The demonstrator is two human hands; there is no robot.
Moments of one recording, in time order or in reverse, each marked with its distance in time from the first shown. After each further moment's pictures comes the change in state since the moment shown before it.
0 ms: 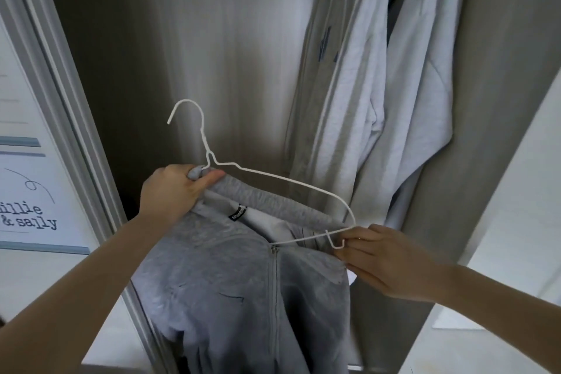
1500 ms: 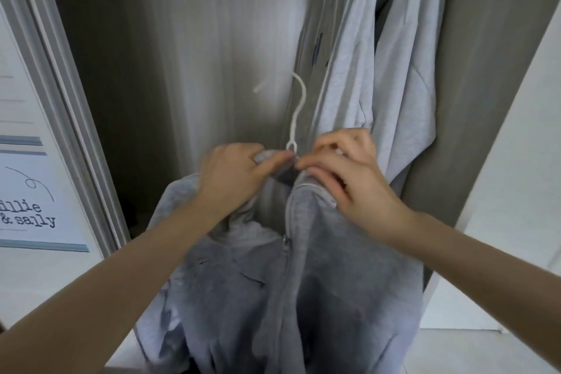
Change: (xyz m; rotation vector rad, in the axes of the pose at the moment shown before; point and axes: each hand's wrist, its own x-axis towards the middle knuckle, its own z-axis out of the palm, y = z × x) left_hand -0.009 0.128 -0.003 -0.081 0.098 0.249; right_hand 0.081 -0.003 -0.085 0.179 0.546 0.338
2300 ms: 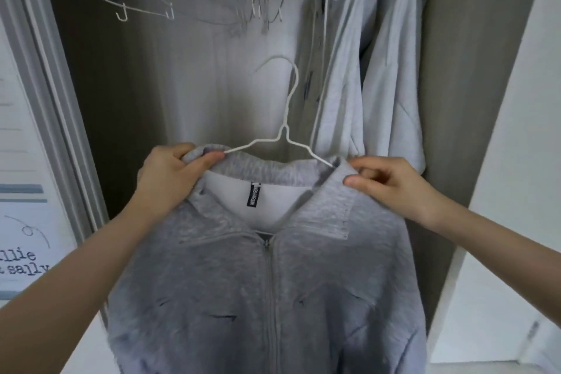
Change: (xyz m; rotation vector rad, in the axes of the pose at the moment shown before) left_hand 0.043 -0.063 -0.053 -0.319 0.034 -0.161; right_hand 0.011 0.057 -0.034 0.543 -0.174 0.443
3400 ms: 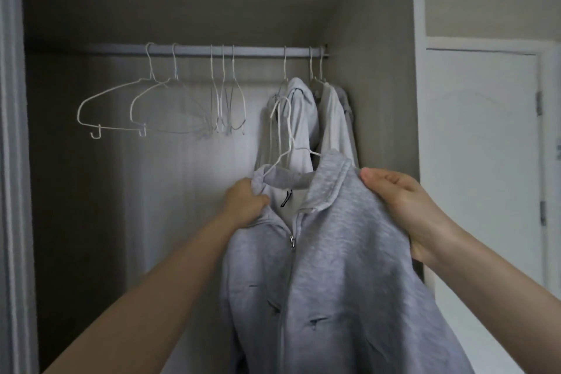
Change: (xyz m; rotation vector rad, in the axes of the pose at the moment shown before) left_hand 0.115 0.111 0.118 0.072 -0.290 -0.073; right_hand 0.012 -0.095 -0.073 0.589 0.398 0.163
